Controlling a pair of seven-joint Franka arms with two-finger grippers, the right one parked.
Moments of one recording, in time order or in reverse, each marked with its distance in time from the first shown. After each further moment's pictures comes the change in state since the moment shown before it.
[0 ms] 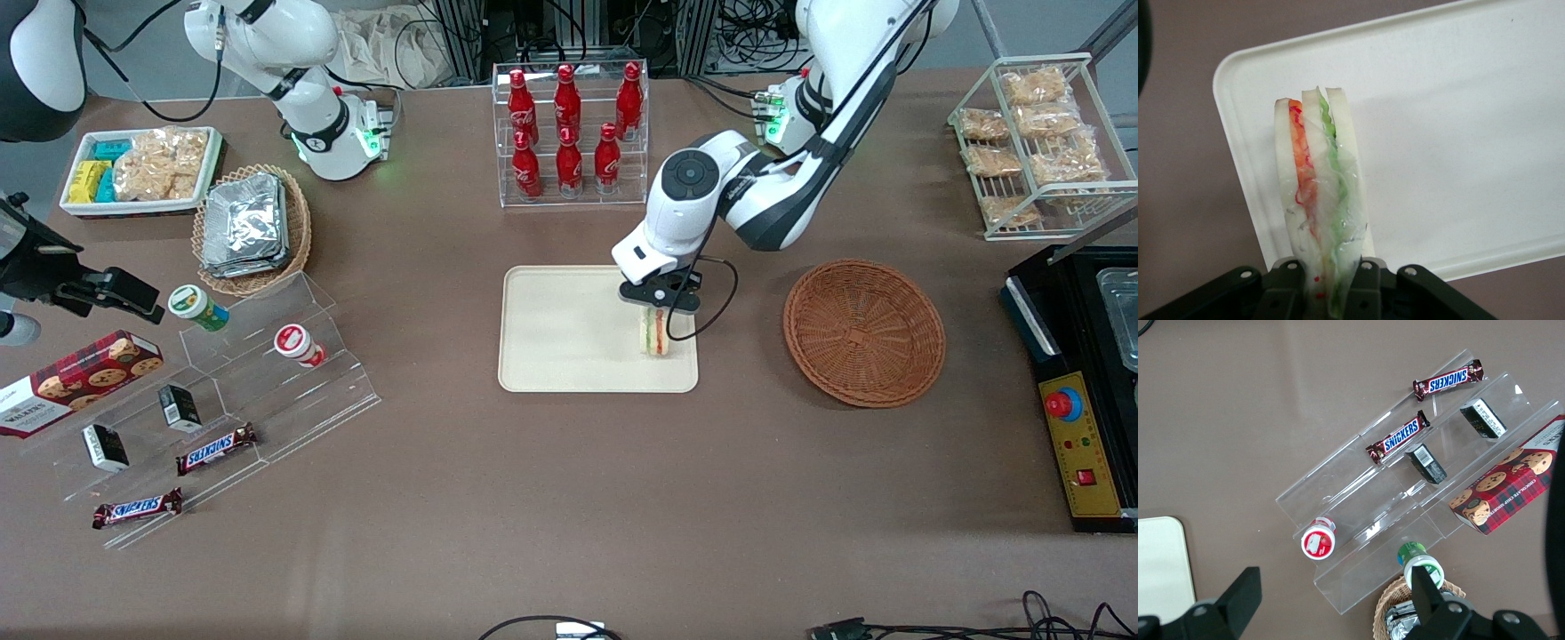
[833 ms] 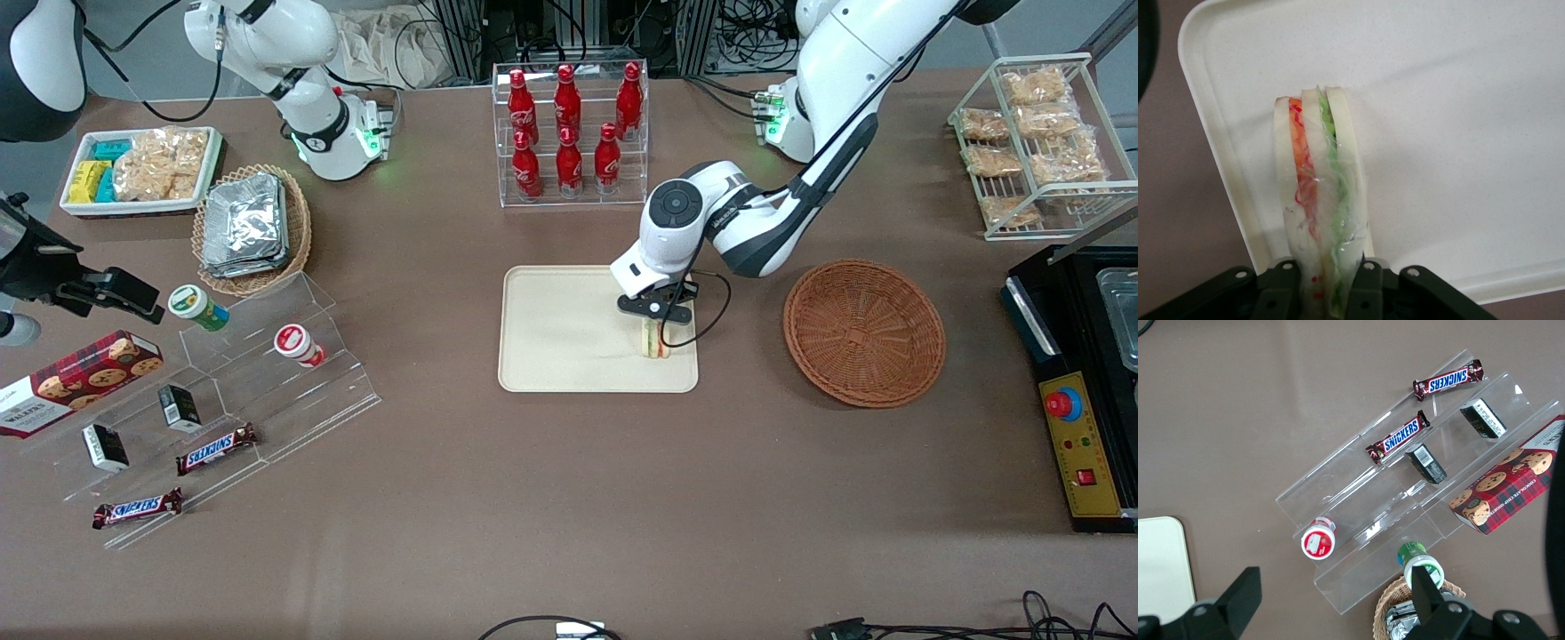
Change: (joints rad) arm 0.000 0.118 0.000 0.001 0.155 0.012 -0.101
